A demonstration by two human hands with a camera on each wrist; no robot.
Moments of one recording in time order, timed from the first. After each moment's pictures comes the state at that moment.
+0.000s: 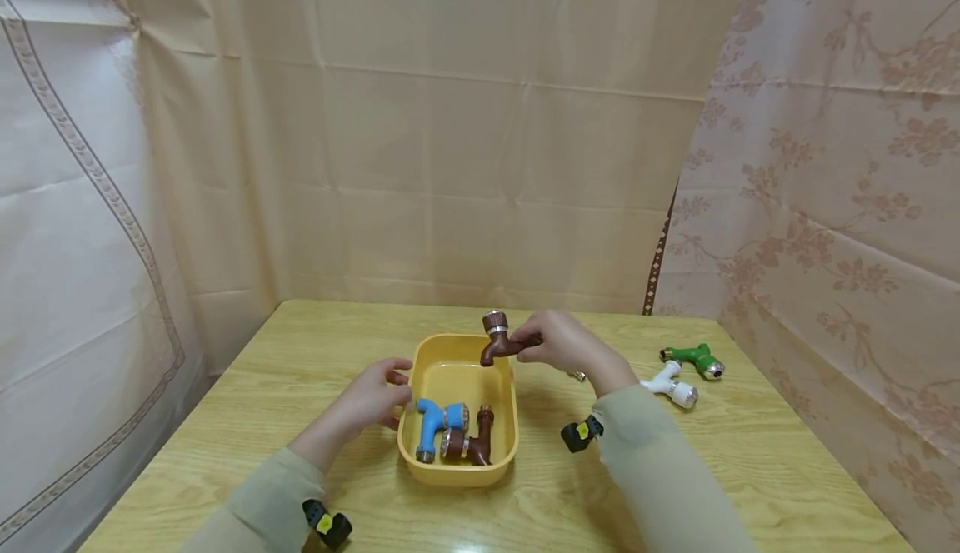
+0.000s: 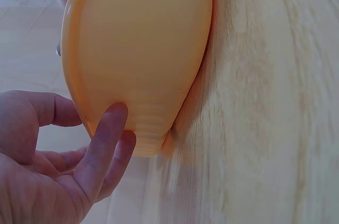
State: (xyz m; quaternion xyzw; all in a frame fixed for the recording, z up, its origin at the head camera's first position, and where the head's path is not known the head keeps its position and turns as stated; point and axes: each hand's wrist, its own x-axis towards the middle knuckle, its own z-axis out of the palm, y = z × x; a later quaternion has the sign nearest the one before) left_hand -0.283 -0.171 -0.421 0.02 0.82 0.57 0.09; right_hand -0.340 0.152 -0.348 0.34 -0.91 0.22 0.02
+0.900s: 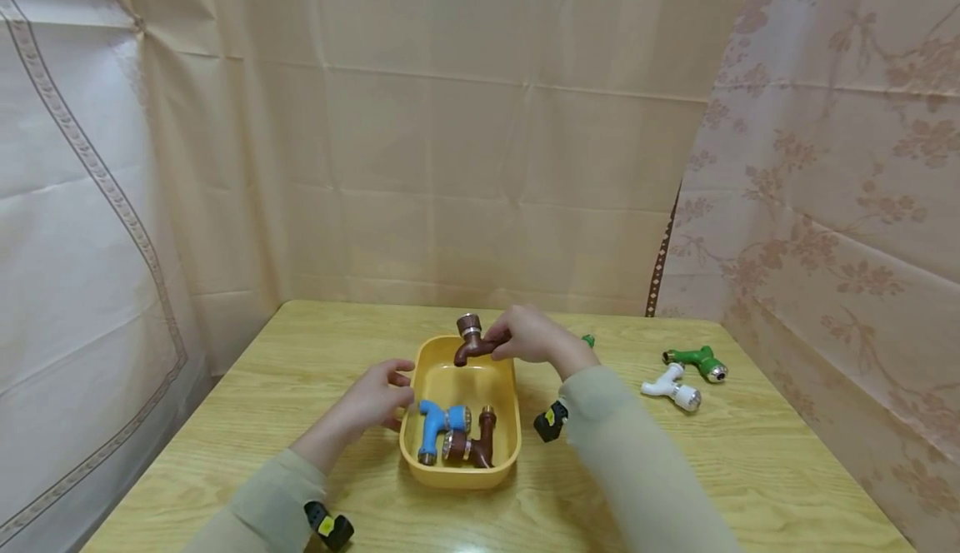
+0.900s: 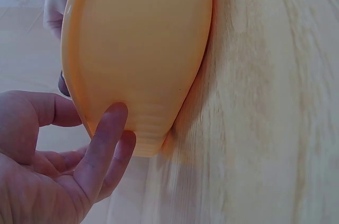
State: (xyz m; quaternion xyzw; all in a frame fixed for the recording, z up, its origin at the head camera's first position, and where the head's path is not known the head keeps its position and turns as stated) left_hand -0.280 -0.170 -0.421 0.02 0.81 0.58 0.09; right_hand -0.360 0.106 -0.346 0.35 -0.92 0.19 -0.04
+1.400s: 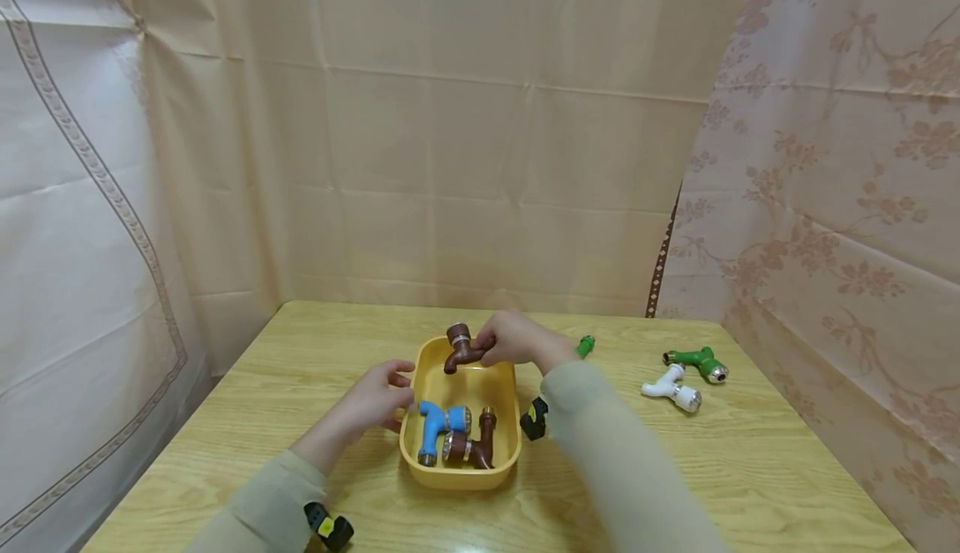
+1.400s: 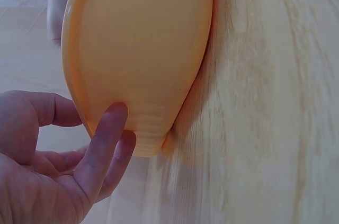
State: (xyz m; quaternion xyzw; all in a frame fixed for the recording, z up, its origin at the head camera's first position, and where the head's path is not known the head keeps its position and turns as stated) left_hand -0.280 -0.170 -0.423 0.02 0.81 0.58 0.09; right_hand -0.368 0.085 -0.353 0.34 -0.92 0.19 -0.08
